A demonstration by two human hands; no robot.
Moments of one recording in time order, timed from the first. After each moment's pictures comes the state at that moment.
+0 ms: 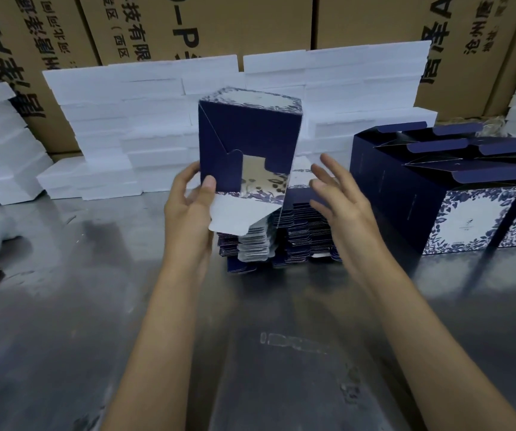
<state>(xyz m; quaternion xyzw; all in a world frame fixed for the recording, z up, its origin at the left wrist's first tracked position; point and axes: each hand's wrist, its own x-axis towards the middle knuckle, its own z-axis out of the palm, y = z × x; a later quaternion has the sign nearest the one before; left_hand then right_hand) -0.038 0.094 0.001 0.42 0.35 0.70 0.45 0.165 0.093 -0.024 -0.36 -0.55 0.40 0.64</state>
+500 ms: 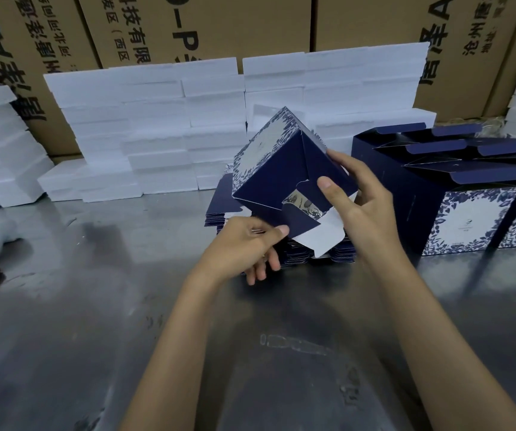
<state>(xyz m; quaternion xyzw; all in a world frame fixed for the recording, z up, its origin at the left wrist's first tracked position) -0.010 0.088 -0.010 0.66 0.52 0.32 0.43 0.176 0.086 -0.013 -0.39 -0.56 0.25 0.69</state>
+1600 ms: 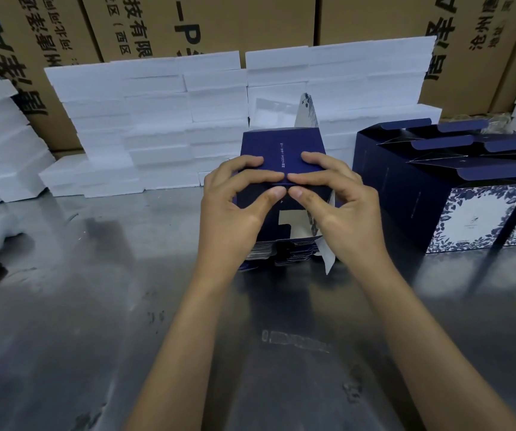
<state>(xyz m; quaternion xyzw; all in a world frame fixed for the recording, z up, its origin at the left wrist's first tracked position) -0.006 0.081 0.001 0.66 0.40 0.61 0.18 0.149 0.072 -0.010 -0.40 -0.62 0.20 0.64</state>
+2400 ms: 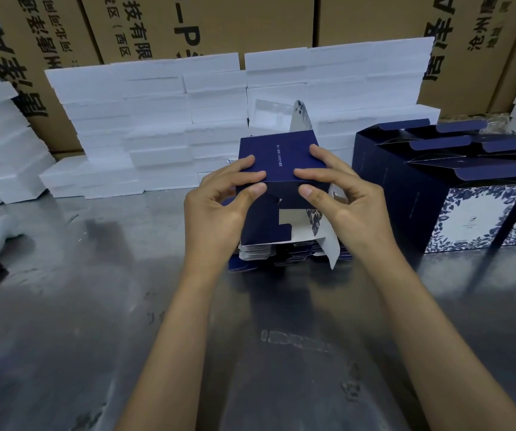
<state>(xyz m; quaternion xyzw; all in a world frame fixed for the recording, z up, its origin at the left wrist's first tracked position) -0.017 0.091 -0.004 0.62 0.37 0.65 0.25 0.165 0.079 -0.010 -0.37 -0.62 0.28 0.64</state>
